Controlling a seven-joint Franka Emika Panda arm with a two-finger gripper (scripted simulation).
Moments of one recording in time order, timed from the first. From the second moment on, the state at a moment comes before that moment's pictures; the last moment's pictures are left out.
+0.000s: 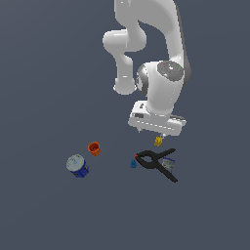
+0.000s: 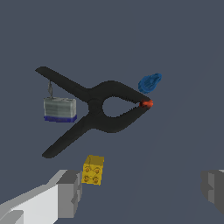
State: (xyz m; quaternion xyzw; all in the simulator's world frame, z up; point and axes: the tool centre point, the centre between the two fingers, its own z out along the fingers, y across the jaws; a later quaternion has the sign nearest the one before) arm -0.009 0.113 0.157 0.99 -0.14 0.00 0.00
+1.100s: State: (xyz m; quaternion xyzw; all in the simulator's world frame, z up) arm -0.049 0.178 0.073 0.98 -0.20 0.00 0.00
